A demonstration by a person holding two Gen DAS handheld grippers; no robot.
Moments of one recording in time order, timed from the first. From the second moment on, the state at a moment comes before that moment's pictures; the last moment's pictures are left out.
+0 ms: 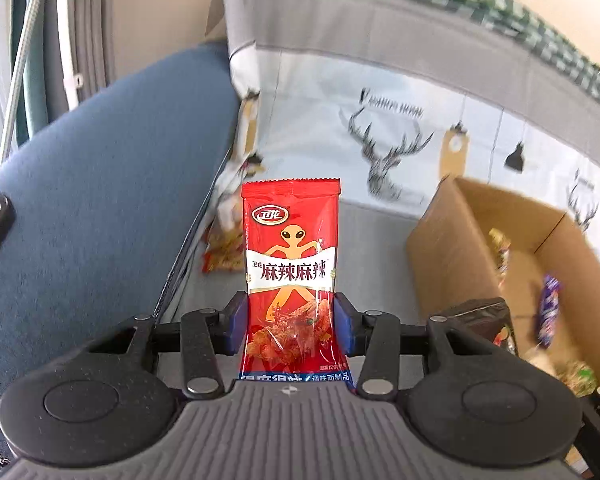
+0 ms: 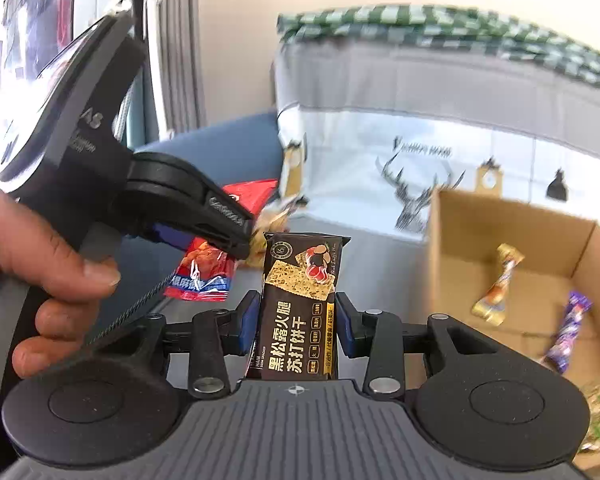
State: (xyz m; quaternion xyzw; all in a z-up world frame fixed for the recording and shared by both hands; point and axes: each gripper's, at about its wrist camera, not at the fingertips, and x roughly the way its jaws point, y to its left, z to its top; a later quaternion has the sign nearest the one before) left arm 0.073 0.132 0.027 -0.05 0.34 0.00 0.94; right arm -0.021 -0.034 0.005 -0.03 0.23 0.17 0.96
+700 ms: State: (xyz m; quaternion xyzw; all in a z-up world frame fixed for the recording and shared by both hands) left arm 0.073 0.067 0.044 -0.04 0.30 -0.06 0.95; right arm -0.016 -0.125 0.040 0.03 0.19 0.09 0.98
